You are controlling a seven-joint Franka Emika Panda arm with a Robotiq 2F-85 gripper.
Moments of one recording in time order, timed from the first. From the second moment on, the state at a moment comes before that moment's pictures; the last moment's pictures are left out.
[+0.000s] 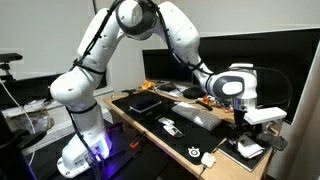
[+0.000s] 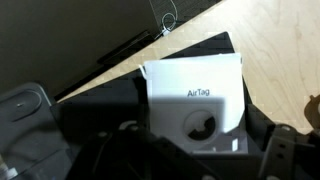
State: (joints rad) arm -0.82 0.60 -0.20 -1.84 -0.13 2.56 -1.71
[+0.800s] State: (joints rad) arm -0.82 0.33 -0.20 -2.11 -0.11 2.59 -1.72
